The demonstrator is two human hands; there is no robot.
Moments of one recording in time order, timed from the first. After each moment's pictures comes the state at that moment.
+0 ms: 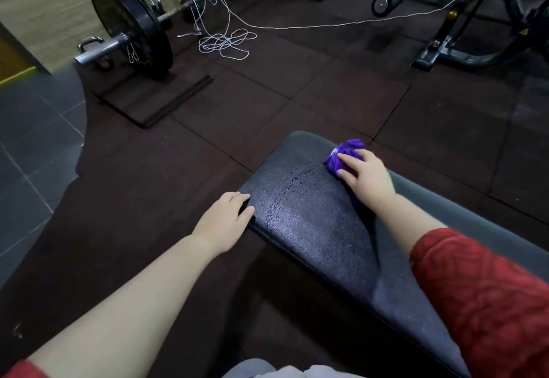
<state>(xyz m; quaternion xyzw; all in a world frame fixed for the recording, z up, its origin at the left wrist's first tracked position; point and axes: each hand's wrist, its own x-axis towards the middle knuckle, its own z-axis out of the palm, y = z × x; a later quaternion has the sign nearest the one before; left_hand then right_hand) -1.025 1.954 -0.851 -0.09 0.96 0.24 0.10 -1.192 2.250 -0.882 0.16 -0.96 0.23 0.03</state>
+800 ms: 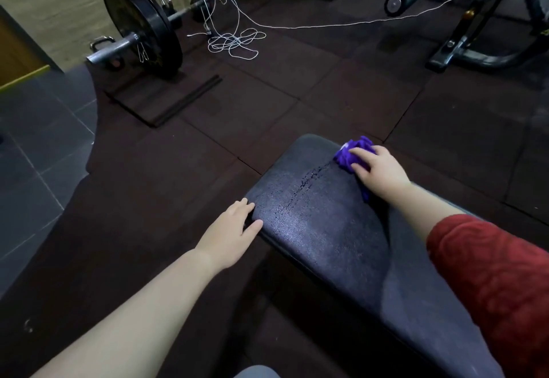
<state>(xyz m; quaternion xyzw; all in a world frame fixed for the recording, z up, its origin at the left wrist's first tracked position) -1.013 1.955 -0.854 -0.08 0.95 0.27 0.11 -1.225 2.252 -0.882 0.15 -0.96 0.22 0.02</state>
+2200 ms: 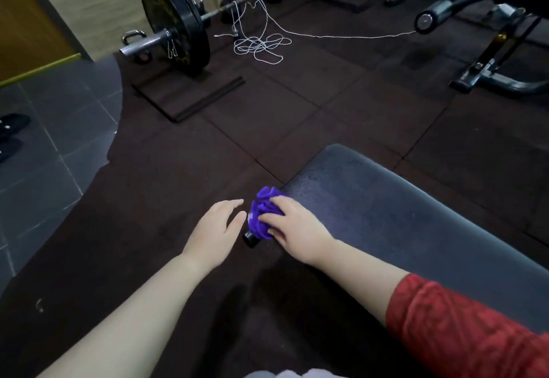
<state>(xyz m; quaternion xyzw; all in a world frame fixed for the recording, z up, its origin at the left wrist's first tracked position) -0.984 1.898 -0.837 -0.17 0.92 0.35 -0.01 -1.087 2.081 -0.879 0.49 -0.83 0.24 0.00</state>
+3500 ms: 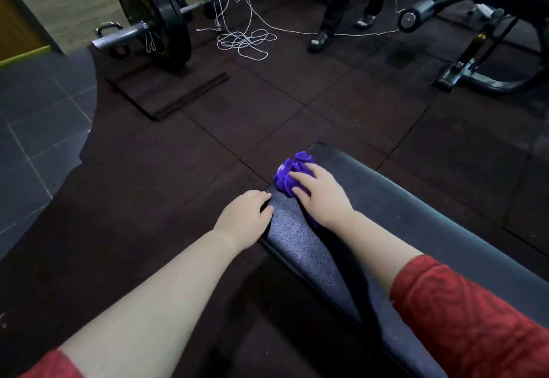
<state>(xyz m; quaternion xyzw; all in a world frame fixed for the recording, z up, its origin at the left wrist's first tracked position) -1.067 1.951 -0.856 -0.07 0.96 0.25 0.05 -1.177 2.125 -0.888 0.29 -0.92 0.26 0.00</state>
